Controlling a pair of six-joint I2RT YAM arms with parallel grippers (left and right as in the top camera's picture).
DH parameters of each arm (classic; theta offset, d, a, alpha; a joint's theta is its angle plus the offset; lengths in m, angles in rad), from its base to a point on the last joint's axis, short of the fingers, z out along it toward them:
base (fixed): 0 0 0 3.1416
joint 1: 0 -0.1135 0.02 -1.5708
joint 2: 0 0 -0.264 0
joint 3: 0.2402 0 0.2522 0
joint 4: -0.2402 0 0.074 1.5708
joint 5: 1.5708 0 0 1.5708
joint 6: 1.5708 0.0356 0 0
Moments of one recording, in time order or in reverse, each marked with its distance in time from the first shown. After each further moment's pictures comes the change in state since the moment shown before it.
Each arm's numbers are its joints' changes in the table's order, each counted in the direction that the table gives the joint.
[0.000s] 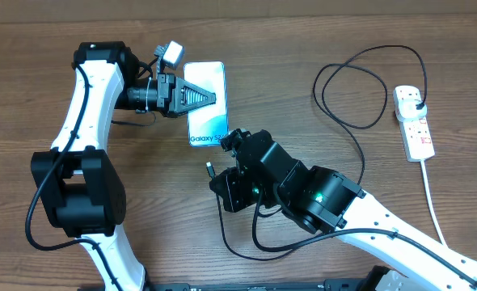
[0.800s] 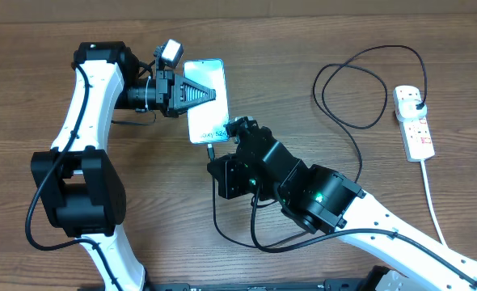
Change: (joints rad) left arm 0.000 0.000 0.000 -0.002 0.050 -0.079; right arm 0.000 0.000 0.000 0.110 0.135 0.113
